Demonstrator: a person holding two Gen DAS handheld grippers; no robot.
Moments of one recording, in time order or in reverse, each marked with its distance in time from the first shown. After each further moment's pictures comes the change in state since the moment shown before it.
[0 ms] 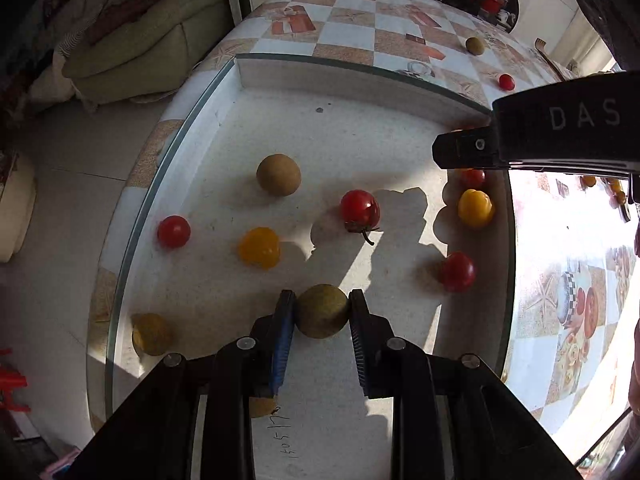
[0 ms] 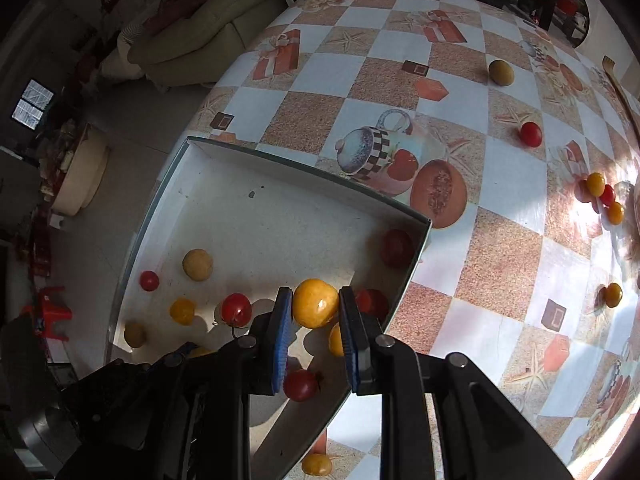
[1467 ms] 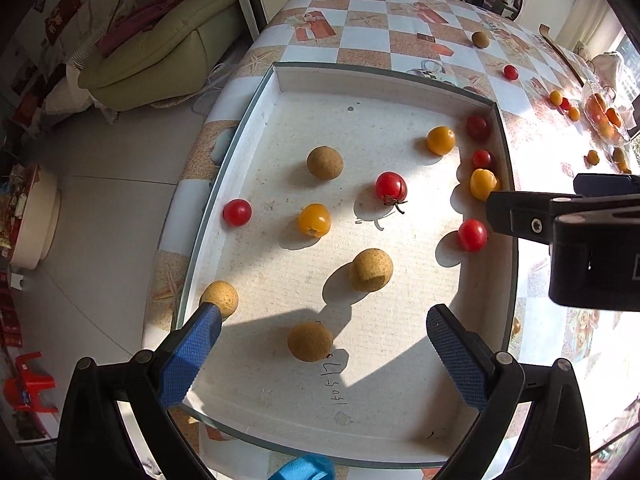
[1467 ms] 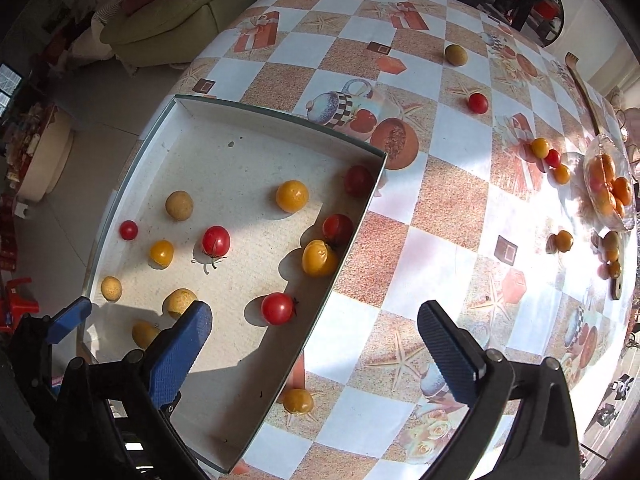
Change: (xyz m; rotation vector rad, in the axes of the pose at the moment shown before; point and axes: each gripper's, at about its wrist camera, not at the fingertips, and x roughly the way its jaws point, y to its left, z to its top) left arm -0.037 0.009 -0.011 0.040 0.030 0.097; right arm -0.027 0.012 -0.038 -0.004 0.053 -0.171
